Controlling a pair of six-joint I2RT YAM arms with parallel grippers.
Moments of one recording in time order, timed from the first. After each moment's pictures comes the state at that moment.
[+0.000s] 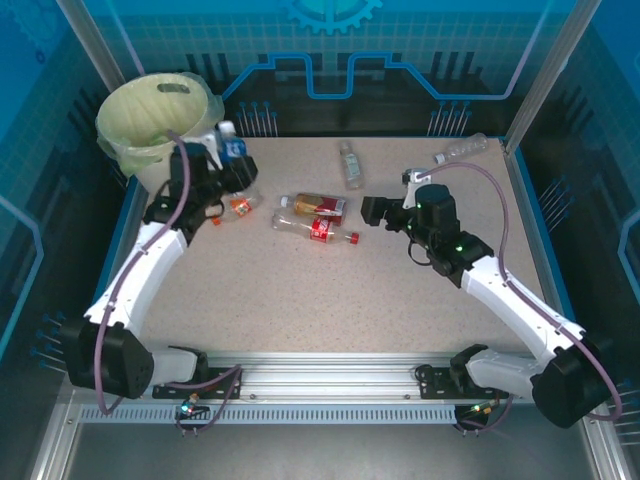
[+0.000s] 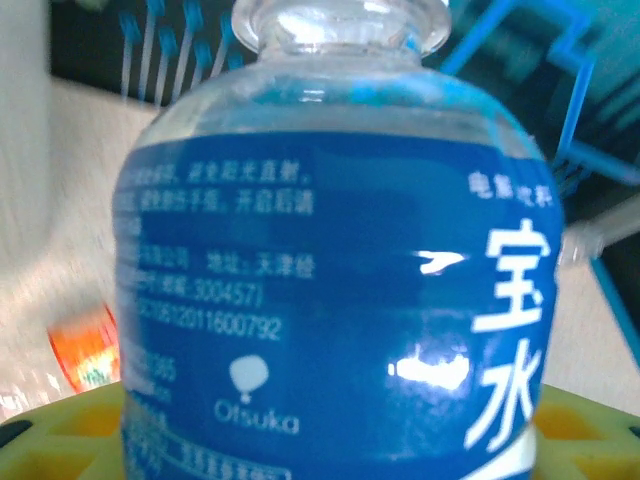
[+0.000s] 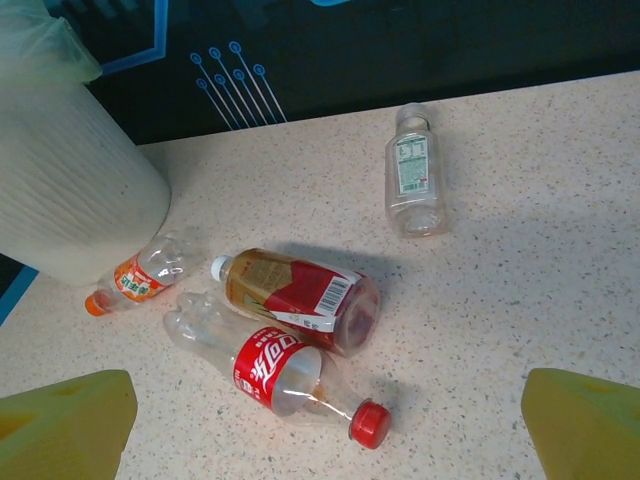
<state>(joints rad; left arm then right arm) -0.11 1.30 1.21 -0.32 0.13 -0.47 0.47 1.15 0.91 -0.18 0.04 0.43</state>
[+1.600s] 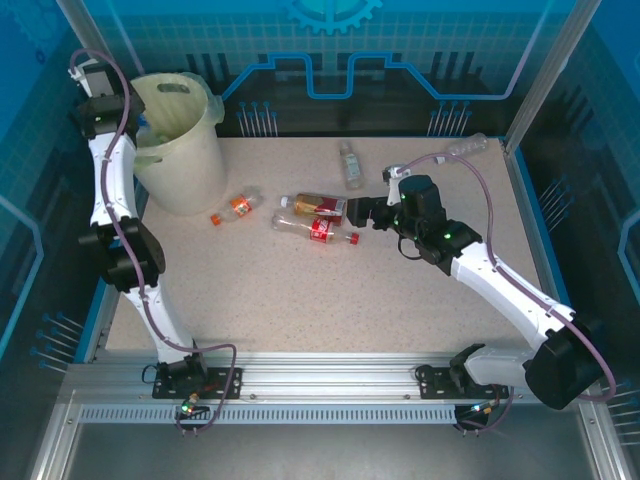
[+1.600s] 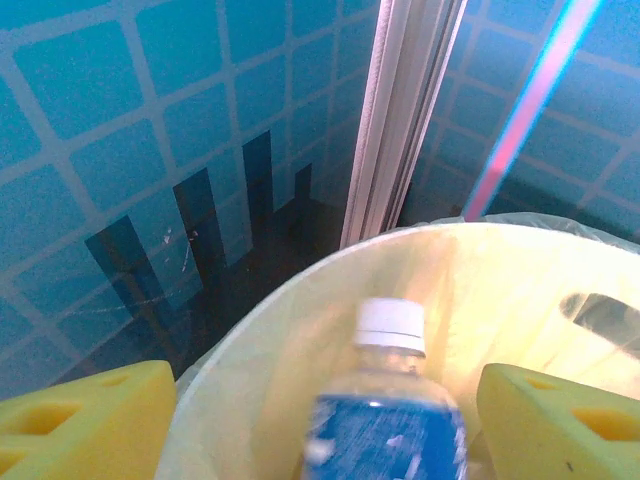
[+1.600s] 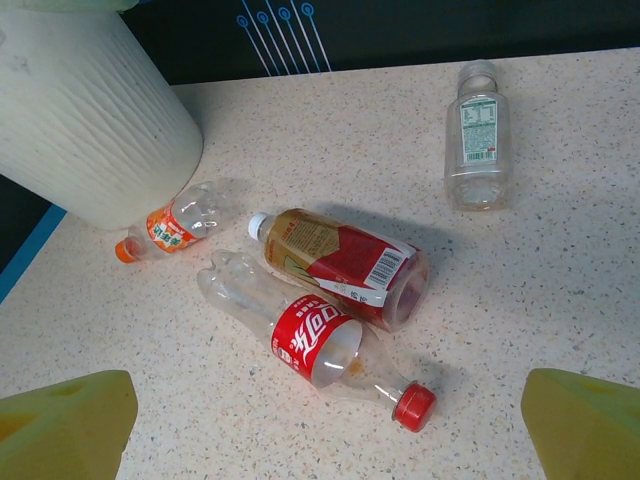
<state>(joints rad) 0.34 2.04 2.19 -0.57 -0.35 -0.26 0.52 1.25 1.02 -0.28 -0.01 0.40</state>
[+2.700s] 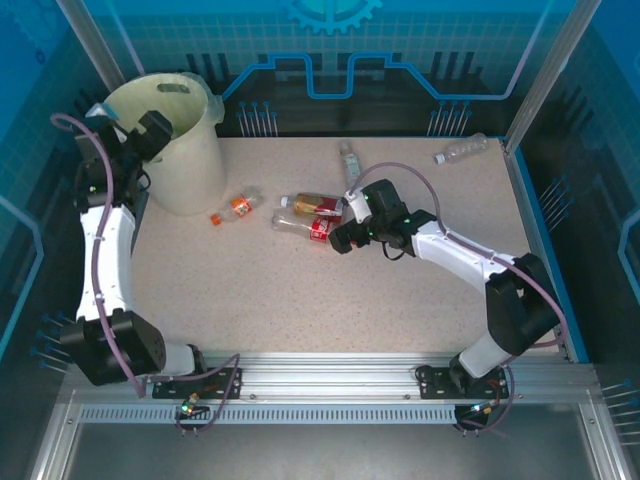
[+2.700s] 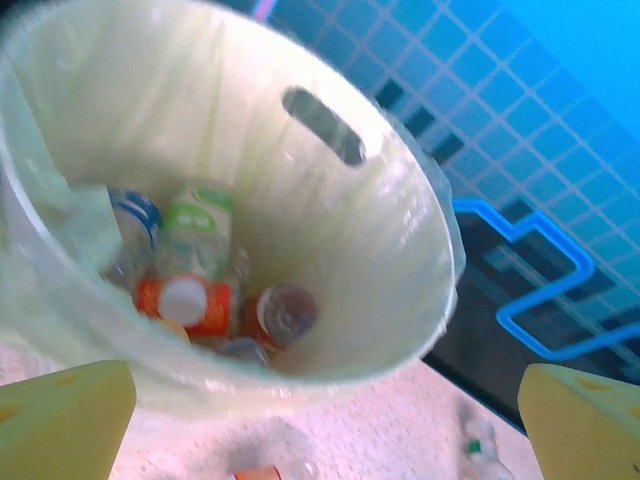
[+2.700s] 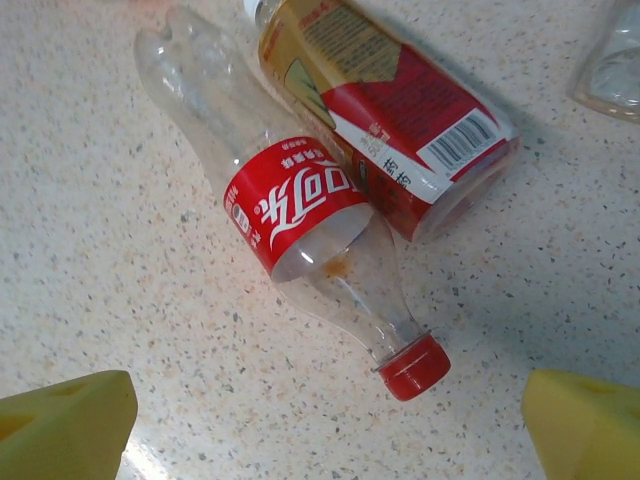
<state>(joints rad) 0.33 1.35 1.39 -0.39 0.18 -0.59 0.56 1.59 1.11 -0.36 -0.12 -0.01</state>
